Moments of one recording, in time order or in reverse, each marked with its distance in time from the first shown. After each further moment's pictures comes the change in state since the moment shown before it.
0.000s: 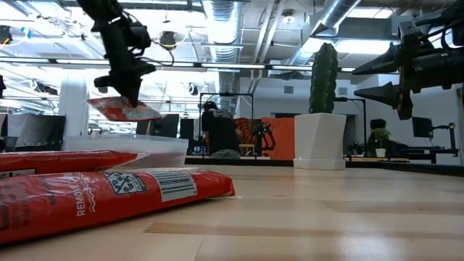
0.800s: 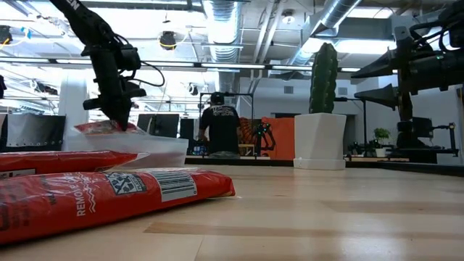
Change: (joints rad) left arm 0.089 0.001 -0.248 0.235 0.011 0.050; right arm -0.086 0.000 0.000 0.000 -0.009 -0.002
